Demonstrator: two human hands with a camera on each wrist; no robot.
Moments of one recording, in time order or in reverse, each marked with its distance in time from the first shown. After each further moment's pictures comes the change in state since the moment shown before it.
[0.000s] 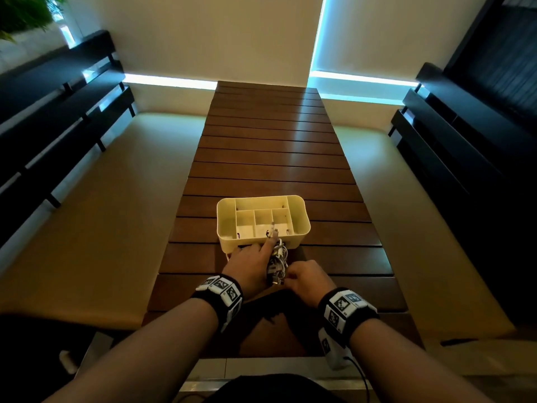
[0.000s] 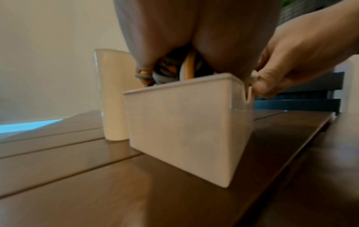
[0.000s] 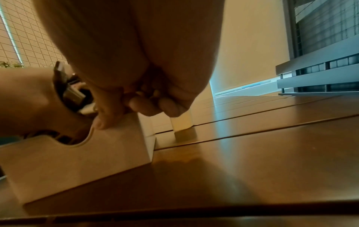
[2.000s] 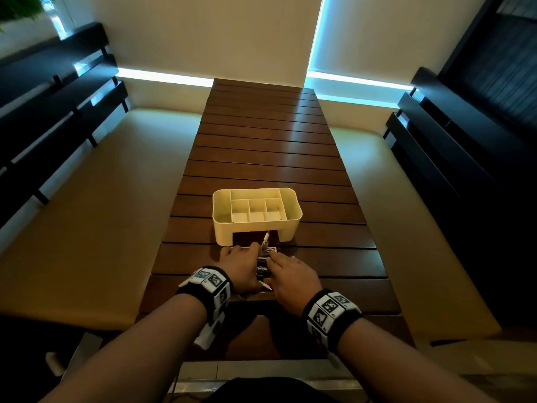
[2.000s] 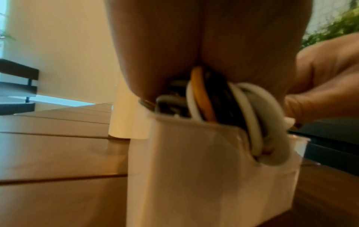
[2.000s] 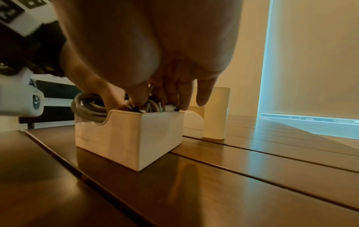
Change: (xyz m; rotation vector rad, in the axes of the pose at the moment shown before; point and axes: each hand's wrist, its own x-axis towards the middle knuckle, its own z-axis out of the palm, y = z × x) left_hand 0.010 -0.014 -0.009 0.021 -0.248 -0.066; right_hand 0.002 -0.023 0.009 -0.415 0.069 -0.230
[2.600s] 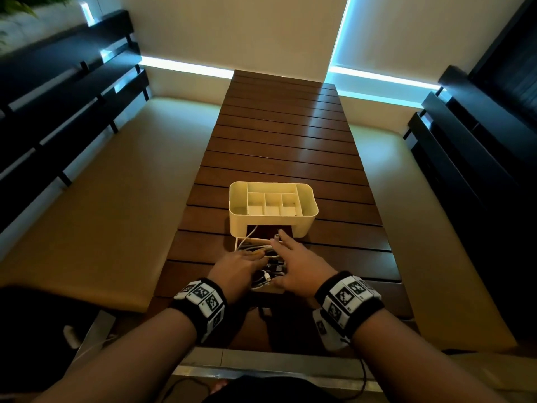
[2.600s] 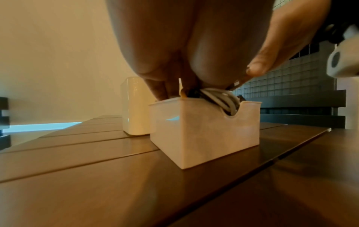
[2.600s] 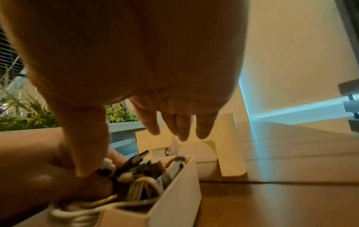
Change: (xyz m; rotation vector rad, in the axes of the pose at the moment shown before) left_hand -0.039 -0.028 0.016 0.122 0.248 0.266; right_hand 0.012 -0.012 -0.042 0.116 -0.243 0.008
